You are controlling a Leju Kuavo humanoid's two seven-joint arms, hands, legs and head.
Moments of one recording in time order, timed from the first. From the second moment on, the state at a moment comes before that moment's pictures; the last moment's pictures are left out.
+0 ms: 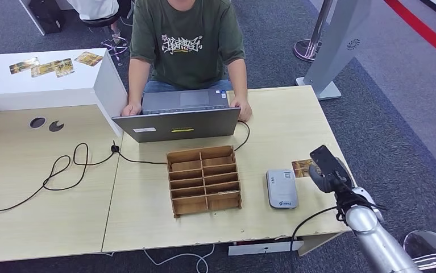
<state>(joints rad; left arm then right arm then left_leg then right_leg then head) 0.04 0.04 -1.10 -0.02 1.22 -0.25 -0.08 -0.16 -0.37 0.28 -1.23 0.39 -0.03 0.10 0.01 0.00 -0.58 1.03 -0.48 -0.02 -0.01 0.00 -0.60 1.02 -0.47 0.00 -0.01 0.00</state>
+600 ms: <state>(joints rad) 0.04 0.05 -1.09 -0.02 1.22 -0.25 -0.07 -0.17 -0.40 0.33 -1.23 0.38 -0.02 0.09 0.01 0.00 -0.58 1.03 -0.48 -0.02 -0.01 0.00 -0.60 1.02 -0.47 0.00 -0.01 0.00</state>
